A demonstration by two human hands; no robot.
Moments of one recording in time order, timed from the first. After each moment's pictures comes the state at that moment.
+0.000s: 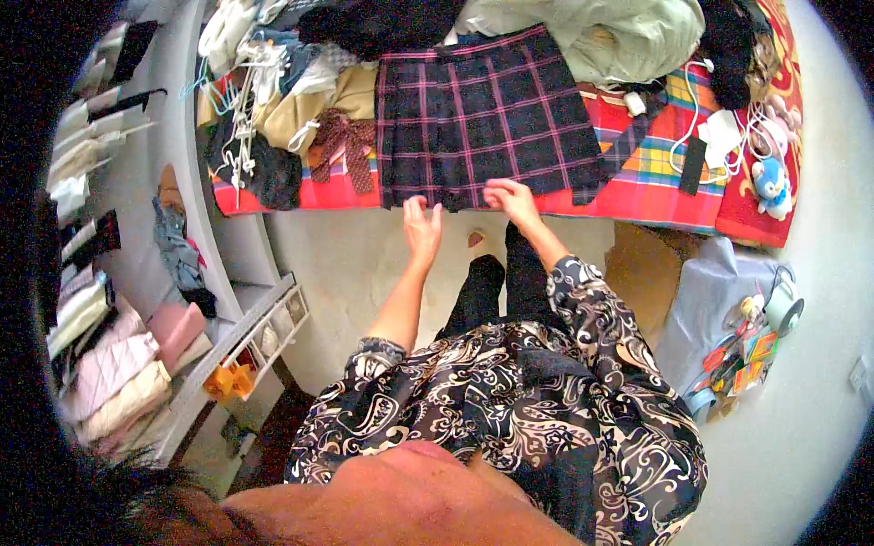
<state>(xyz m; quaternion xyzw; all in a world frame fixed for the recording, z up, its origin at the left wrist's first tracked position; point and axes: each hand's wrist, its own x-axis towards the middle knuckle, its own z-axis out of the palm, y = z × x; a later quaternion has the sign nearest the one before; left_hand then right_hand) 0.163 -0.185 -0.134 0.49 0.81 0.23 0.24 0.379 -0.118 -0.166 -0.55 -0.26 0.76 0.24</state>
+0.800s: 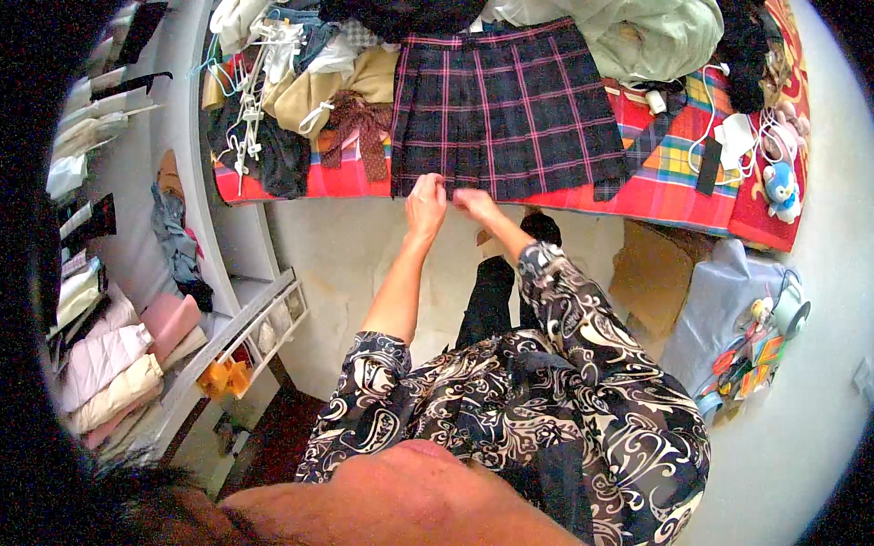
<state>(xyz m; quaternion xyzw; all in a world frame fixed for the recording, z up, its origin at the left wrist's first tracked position) 0.125 -0.161 -0.130 0.58 0.75 0.21 0.25 0.273 -0.161 -0.243 -0.49 -0.32 0.80 0.11</state>
